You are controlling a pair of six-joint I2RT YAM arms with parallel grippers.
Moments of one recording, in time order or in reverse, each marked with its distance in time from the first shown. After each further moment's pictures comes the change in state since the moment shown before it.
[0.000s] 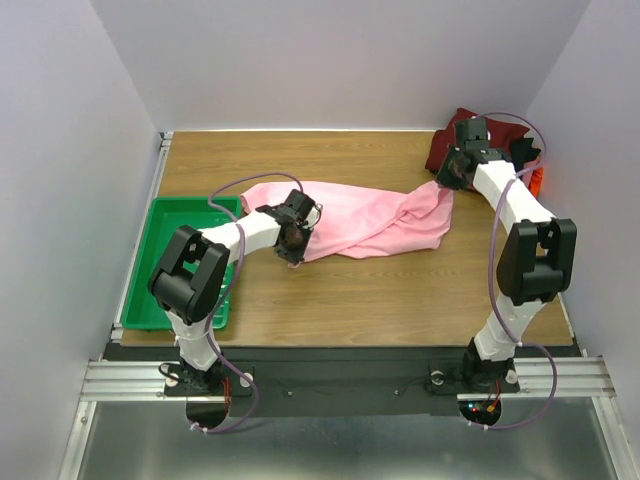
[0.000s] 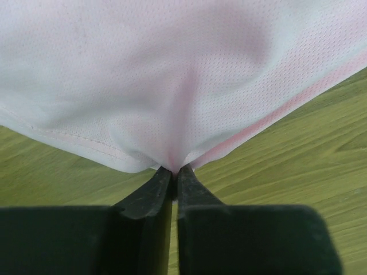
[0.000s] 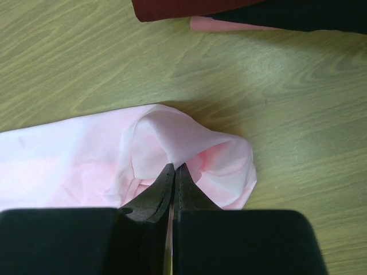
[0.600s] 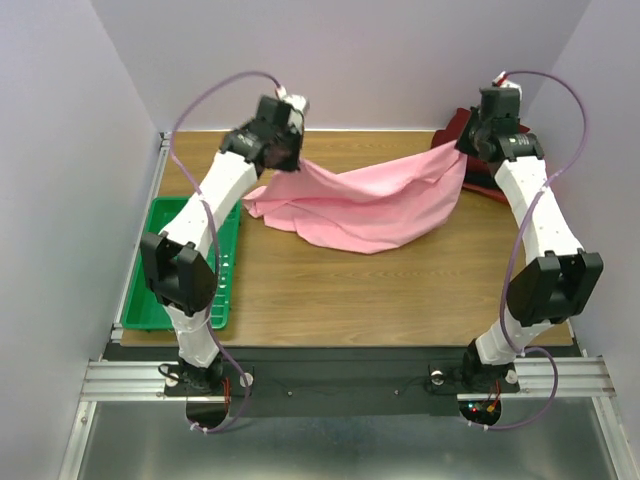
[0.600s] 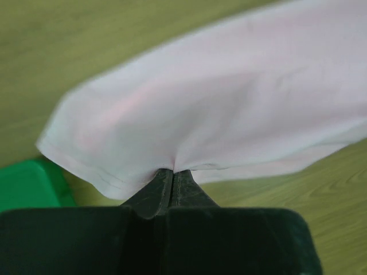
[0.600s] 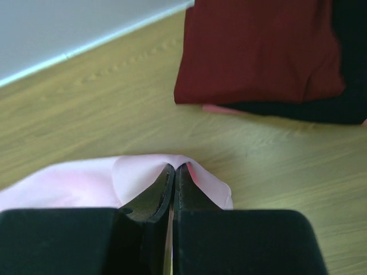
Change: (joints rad) left arm 0.112 0.028 0.639 -0.227 -0.008 0.026; right arm 0.000 -0.155 0.129 -0.005 0.067 -0.089
